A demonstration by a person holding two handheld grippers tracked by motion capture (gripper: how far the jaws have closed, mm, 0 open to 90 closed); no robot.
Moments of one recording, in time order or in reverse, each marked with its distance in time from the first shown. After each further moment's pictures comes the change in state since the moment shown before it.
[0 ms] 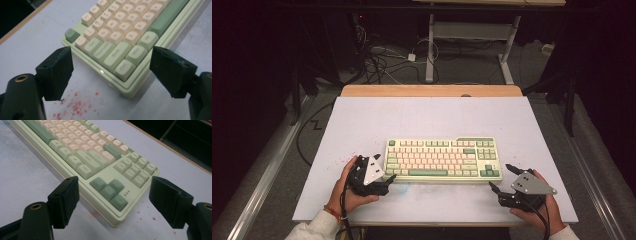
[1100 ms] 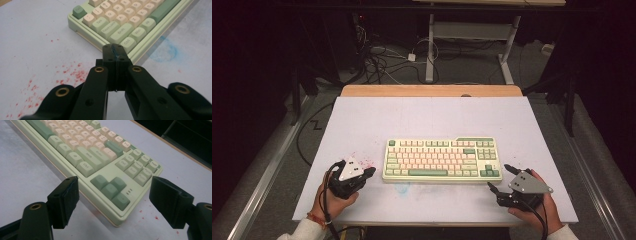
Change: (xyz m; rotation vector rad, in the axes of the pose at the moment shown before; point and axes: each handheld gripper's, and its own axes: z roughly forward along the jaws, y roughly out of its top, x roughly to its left) left arm 0.028 -0.011 -0.026 0.038 -0.110 -0.155; right arm 0.002 0.000 0.006 0.022 0.004 -0.008
